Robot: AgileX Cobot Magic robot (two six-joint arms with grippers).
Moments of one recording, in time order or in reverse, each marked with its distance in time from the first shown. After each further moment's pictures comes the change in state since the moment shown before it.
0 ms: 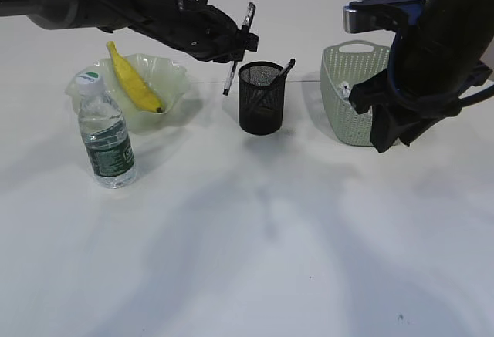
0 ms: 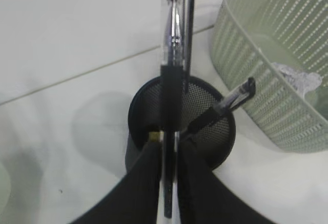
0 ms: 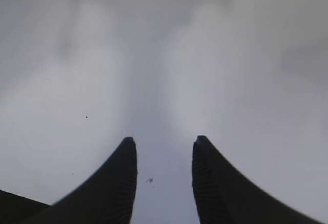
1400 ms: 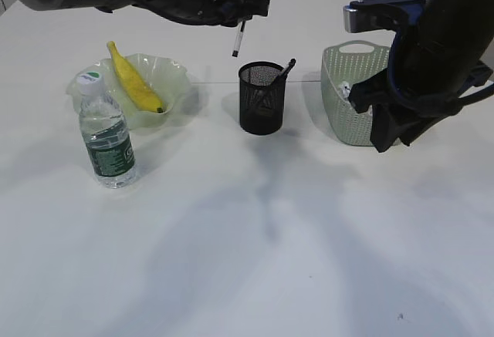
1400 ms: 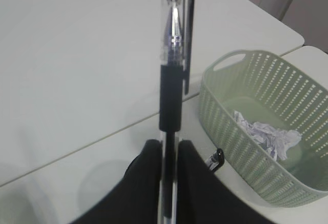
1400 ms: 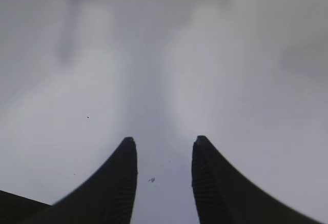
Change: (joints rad) left arm -0.038 -0.063 0.002 0.006 -0.151 0.044; right arm 0.000 0.000 0.000 0.000 0.000 0.013
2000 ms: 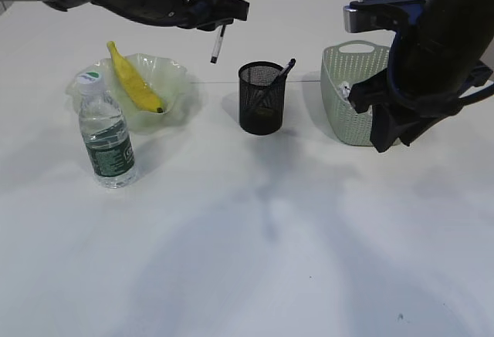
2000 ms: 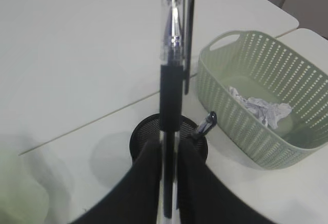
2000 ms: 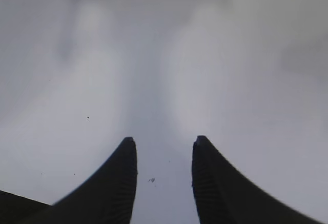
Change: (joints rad) left arm 0.000 -0.176 0.221 0.002 -0.014 0.024; right arm 0.000 0.000 0.000 0.000 0.000 0.000
